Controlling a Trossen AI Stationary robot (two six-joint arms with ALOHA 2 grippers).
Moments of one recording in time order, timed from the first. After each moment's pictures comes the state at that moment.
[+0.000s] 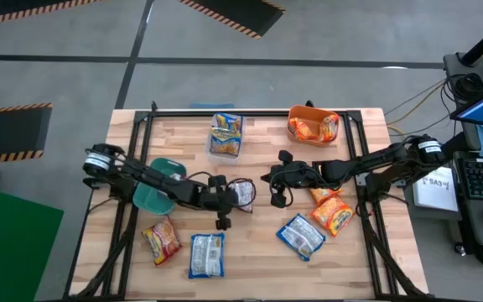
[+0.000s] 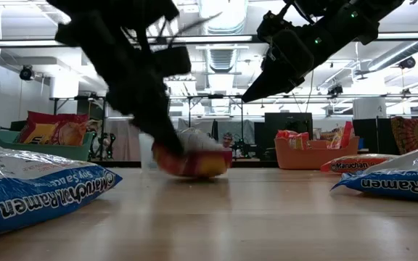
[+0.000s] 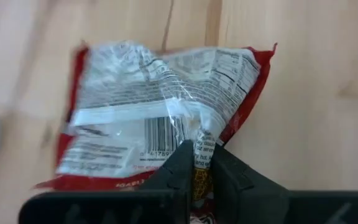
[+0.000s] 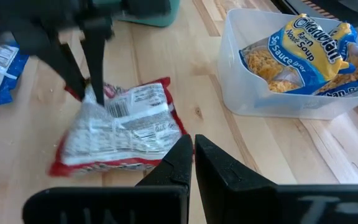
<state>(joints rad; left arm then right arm) -0.23 1.72 0.93 -0.16 -0.31 -0.25 0.06 1.44 0.77 0.11 0.26 0.05</state>
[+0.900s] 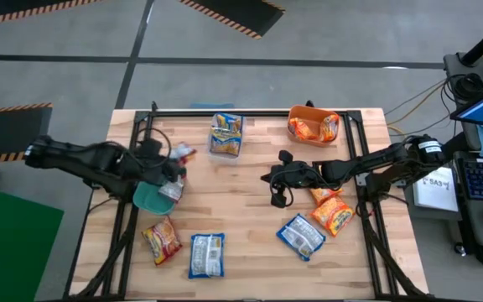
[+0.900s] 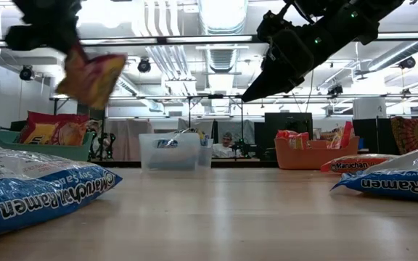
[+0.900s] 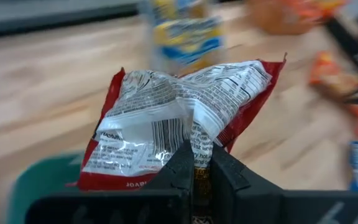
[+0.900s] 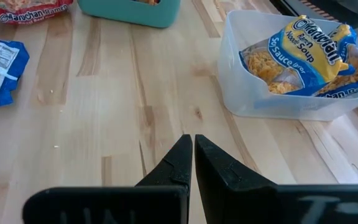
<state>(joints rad) -0.22 0.86 0.93 -1.10 -0.64 -1.24 0.06 1.44 0.77 0.11 0.26 0.05</state>
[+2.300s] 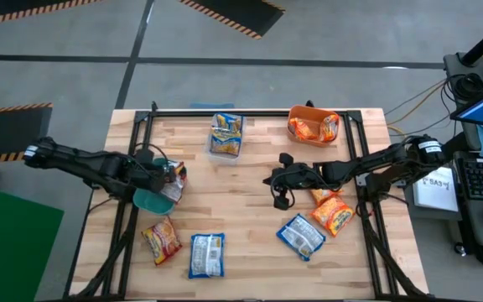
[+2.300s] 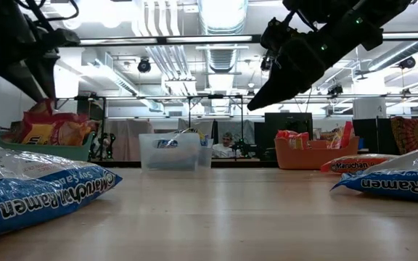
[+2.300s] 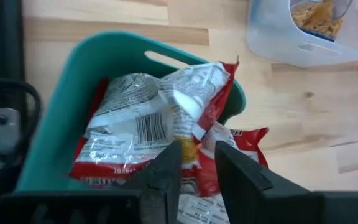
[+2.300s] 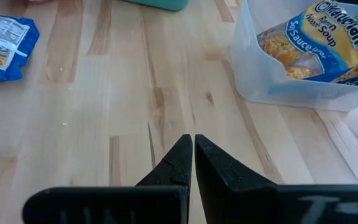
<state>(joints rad) -0.23 0.82 0.74 -1.22 -0.46 -1.72 0.06 1.44 0.73 0.11 0.21 0.04</state>
